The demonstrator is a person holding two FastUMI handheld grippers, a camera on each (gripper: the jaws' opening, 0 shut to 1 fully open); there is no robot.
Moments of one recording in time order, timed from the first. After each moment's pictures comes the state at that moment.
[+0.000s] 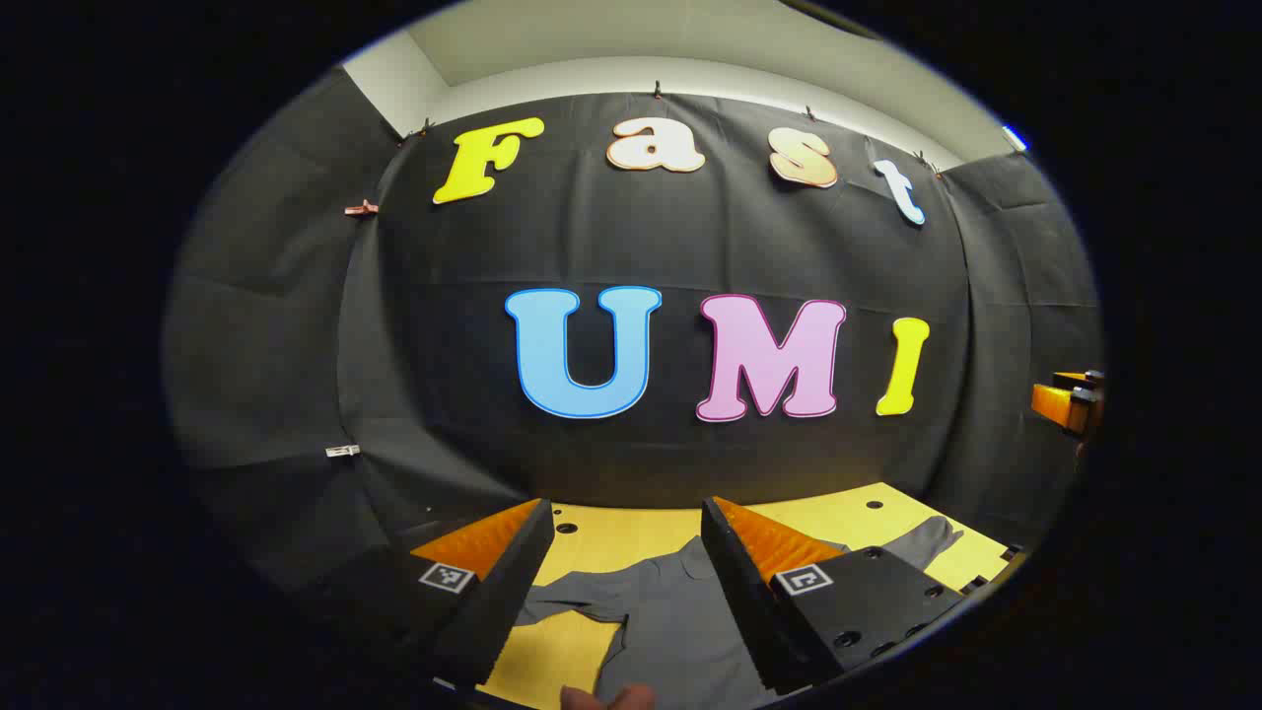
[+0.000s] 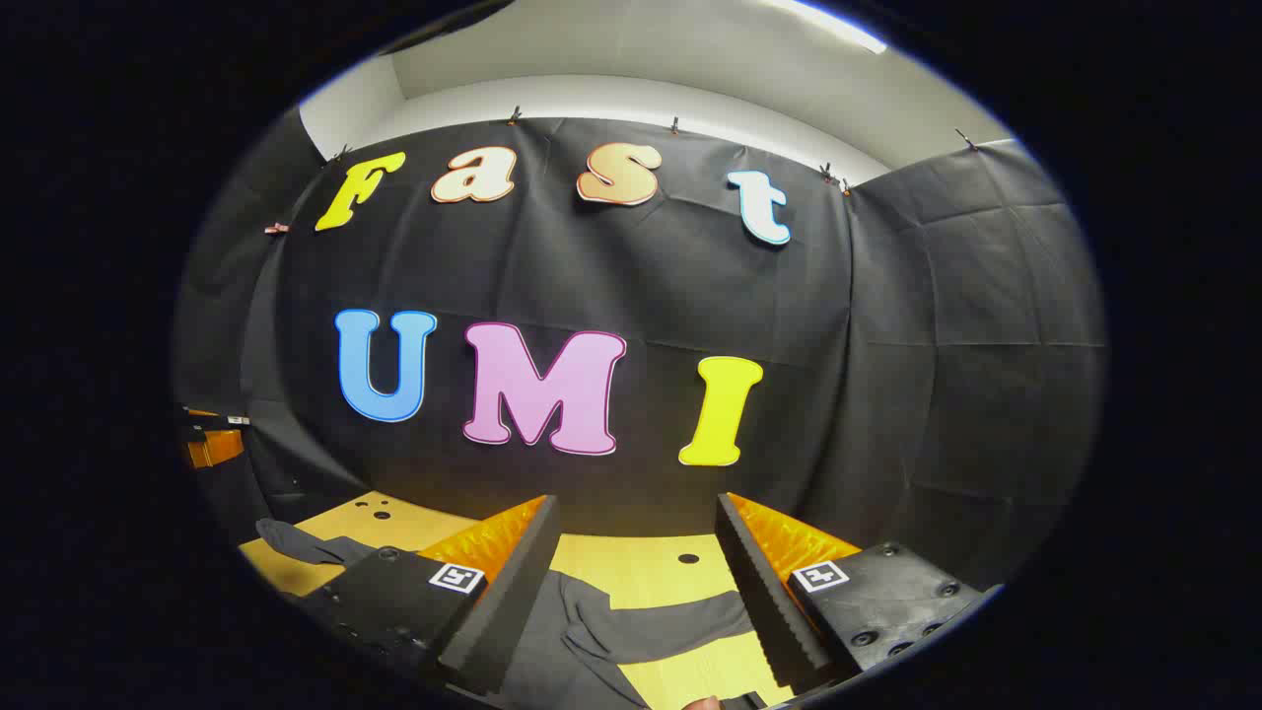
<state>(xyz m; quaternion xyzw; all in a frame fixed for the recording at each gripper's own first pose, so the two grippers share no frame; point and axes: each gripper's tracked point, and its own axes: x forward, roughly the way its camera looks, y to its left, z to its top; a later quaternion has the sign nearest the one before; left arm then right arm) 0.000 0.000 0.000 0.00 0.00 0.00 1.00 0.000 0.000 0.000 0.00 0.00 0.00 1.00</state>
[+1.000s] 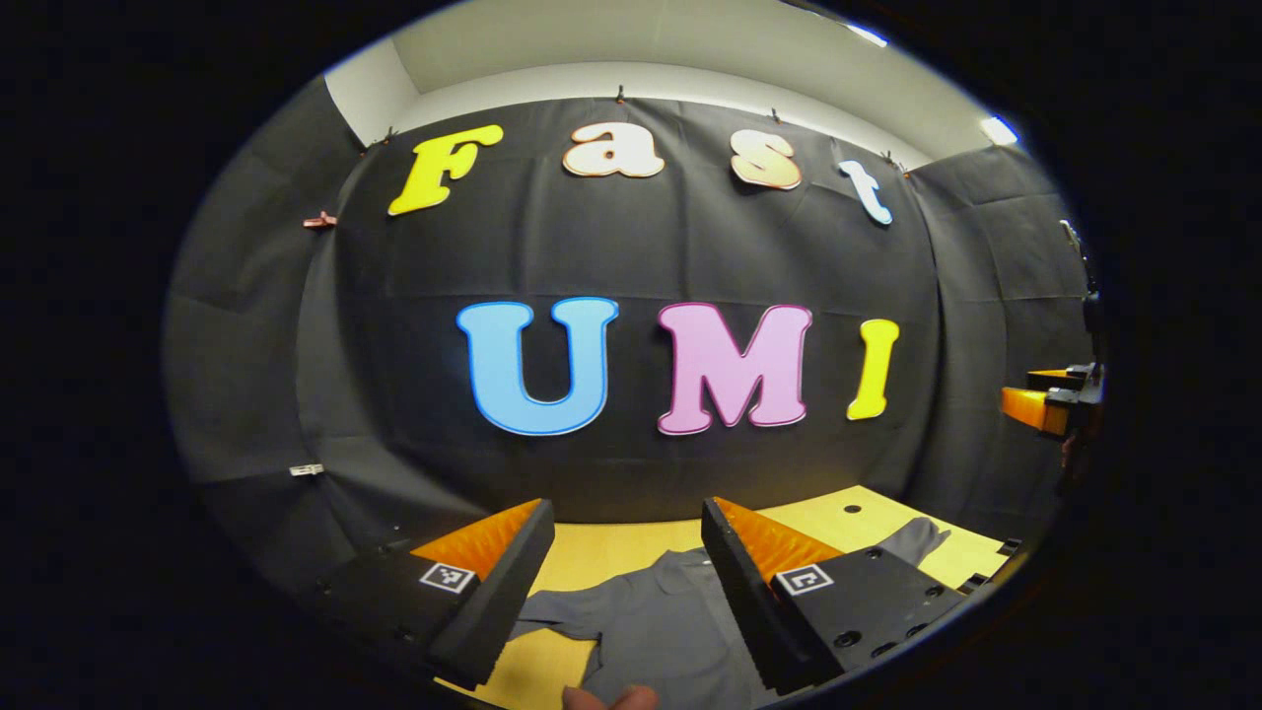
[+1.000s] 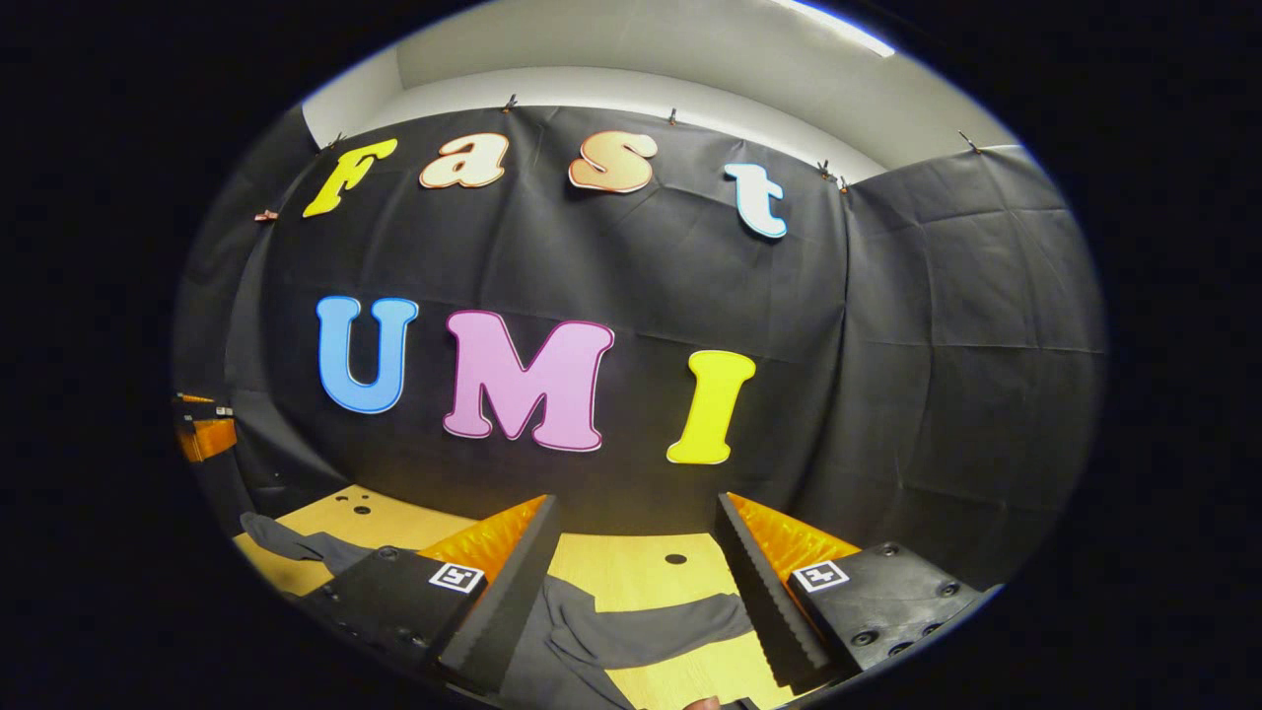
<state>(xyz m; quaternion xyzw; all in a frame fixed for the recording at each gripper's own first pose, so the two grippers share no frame) 0.027 -0.050 0.012 0.02 -0.02 -0.06 1.00 0.031 -0.011 -0.002 -0.01 0.00 -0.02 1.00</state>
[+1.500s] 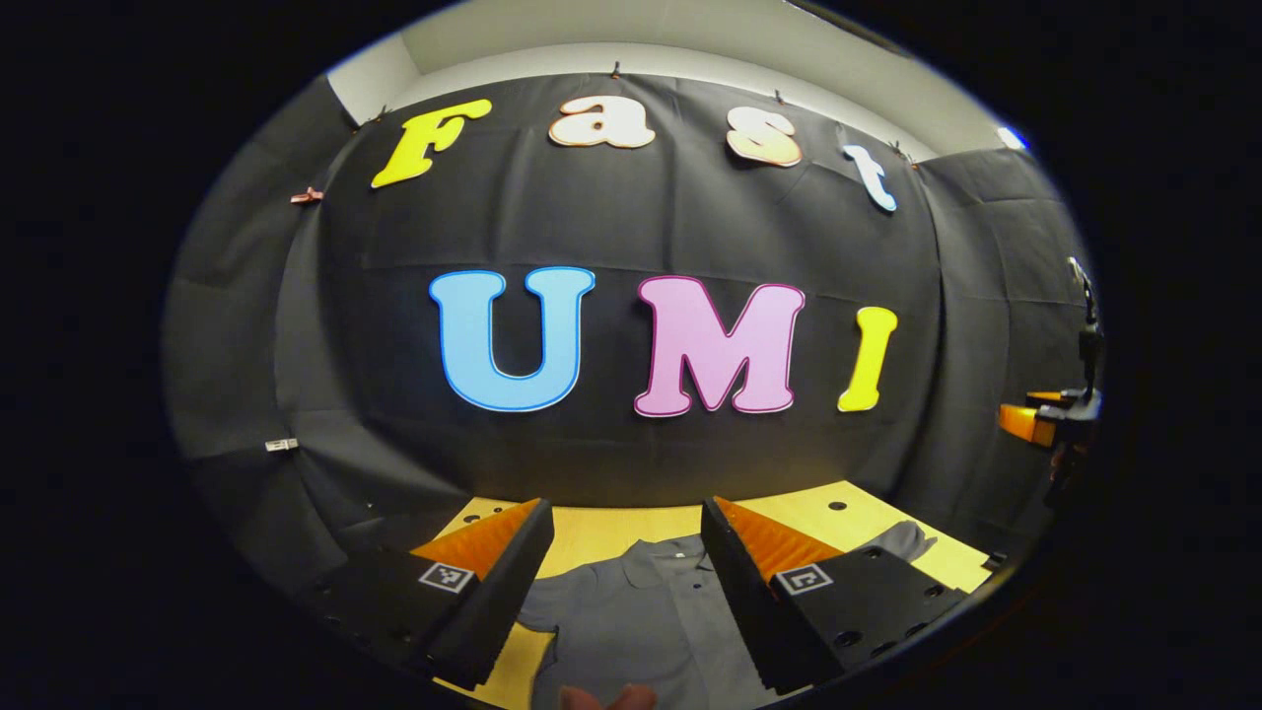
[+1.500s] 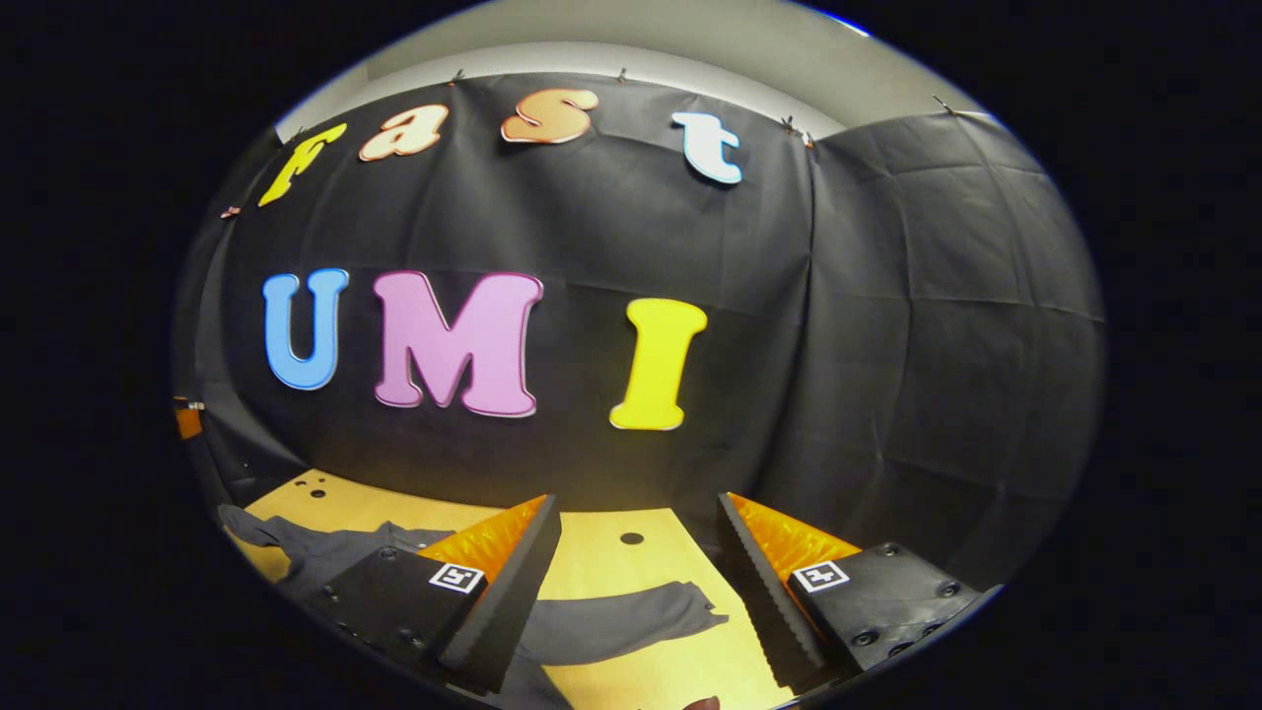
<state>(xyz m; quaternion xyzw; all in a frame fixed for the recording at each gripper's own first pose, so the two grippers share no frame) 0.057 -0.089 -0.005 -0.01 0.02 -0.04 1.00 0.093 -0.128 -0.080 0.00 0.07 -0.06 1.00</state>
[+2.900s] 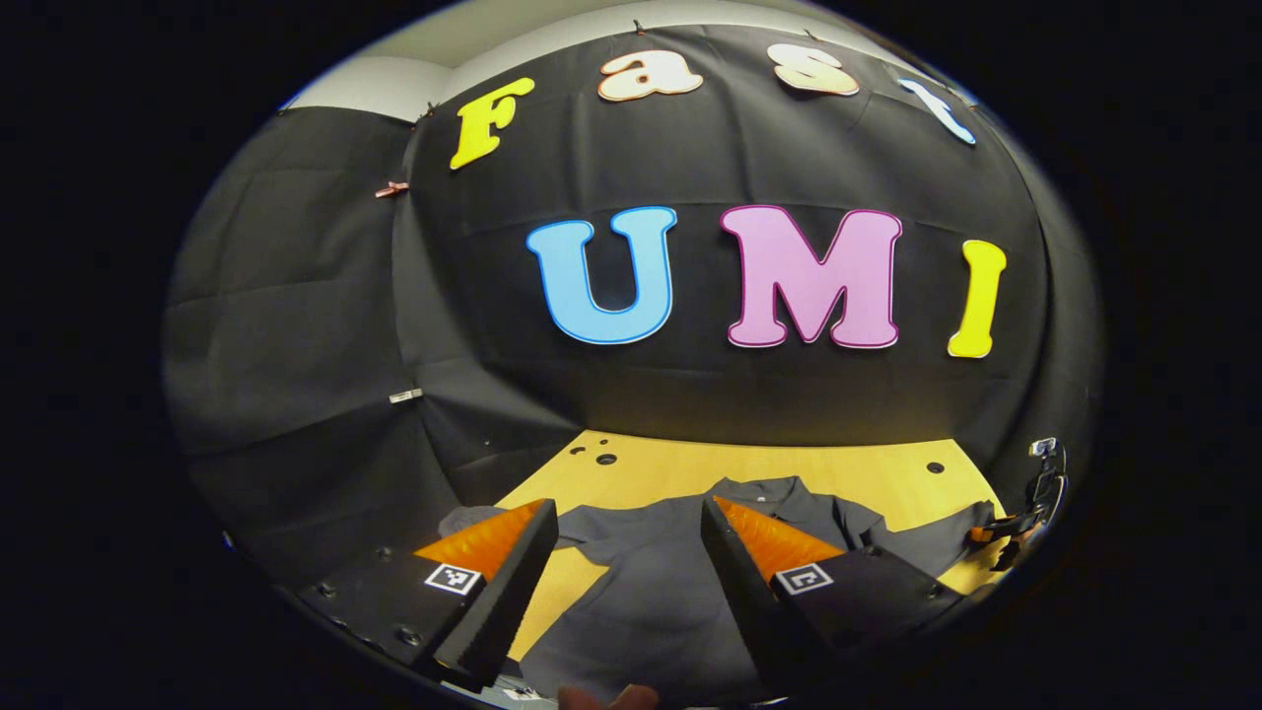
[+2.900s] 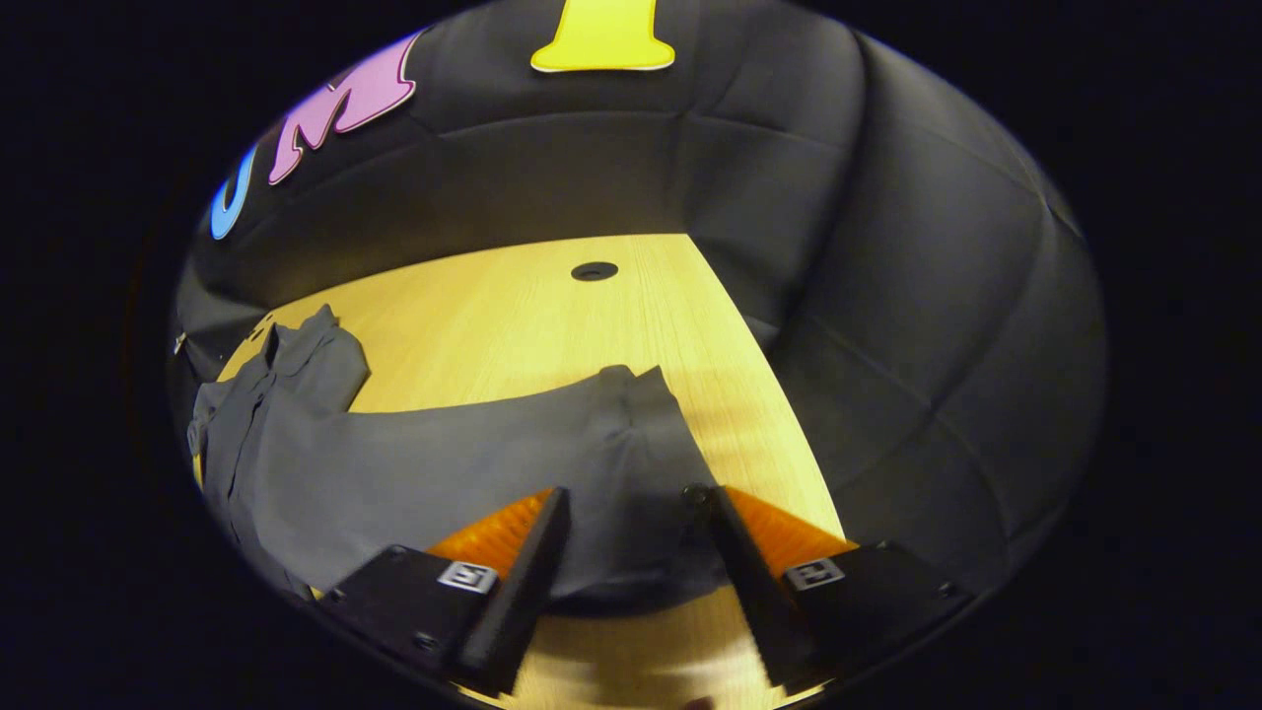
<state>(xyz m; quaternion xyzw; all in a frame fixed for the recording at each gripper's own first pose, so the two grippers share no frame) 0.019 -0.100 -0.042 0.02 0.12 0.17 0.98 0.222 -0.205 -0.489 0.04 0.40 0.05 0.92</state>
